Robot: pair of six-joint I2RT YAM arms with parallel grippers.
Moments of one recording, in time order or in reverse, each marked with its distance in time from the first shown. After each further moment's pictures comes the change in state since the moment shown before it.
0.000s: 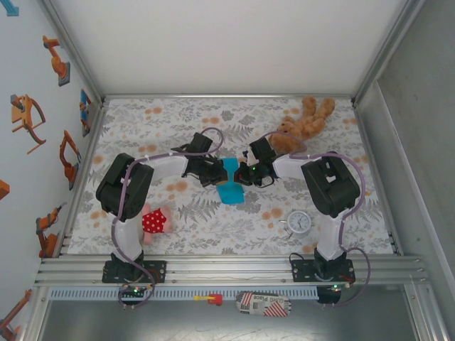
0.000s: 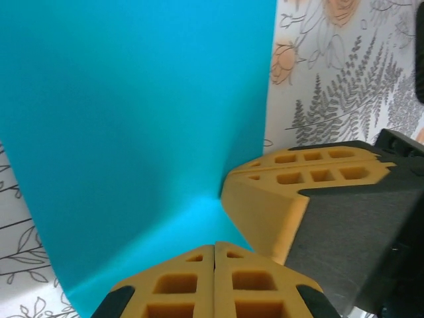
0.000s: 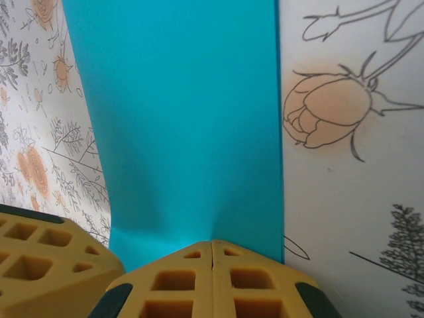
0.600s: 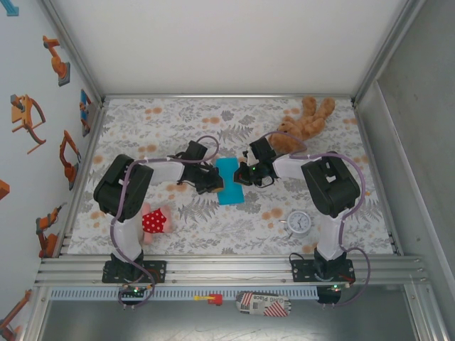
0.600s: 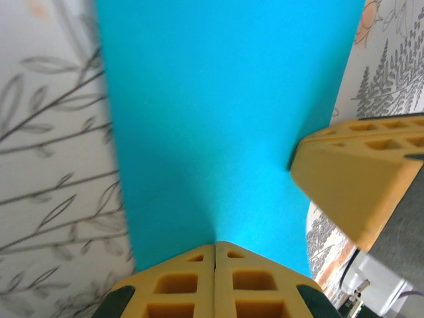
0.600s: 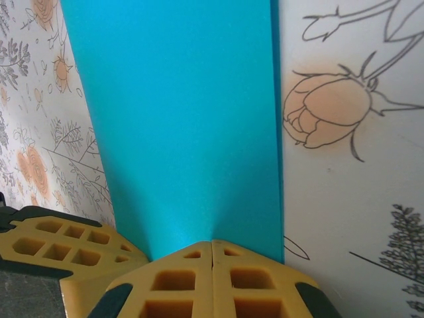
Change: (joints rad) left arm 0.032 -0.024 -0.142 0.084 0.029 0.004; right arm -0.001 0.000 0.000 0.000 0.000 0.000
